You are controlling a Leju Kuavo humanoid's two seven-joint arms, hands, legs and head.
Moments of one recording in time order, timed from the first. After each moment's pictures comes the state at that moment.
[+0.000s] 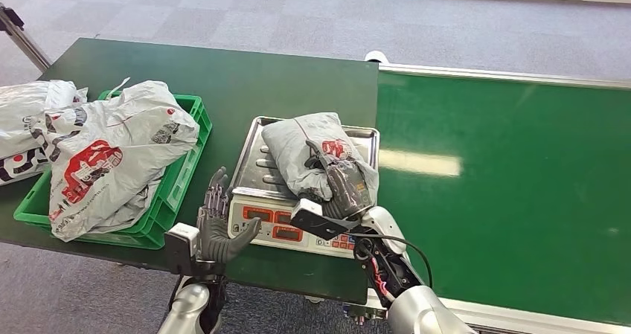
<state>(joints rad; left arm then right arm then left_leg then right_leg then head) -0.10 -0.20 -0.07 -1.18 -0.06 -0.02 -0.70 -0.68 0.34 0.18 -0.42 0.93 -0.34 -0.70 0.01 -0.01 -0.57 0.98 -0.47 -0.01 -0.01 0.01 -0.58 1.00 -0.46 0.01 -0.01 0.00</state>
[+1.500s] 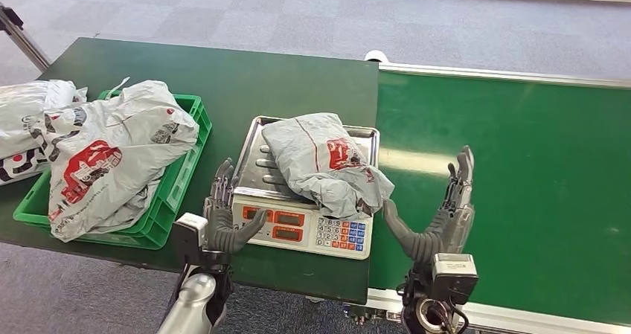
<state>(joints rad) -0.16 -0.21 -0.08 -1.14 -0.08 -0.01 -0.70 -0.14 0.11 0.36 -1.45 0.10 -0.41 -0.70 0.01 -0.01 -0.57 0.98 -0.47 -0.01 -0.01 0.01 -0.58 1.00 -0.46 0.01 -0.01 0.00</state>
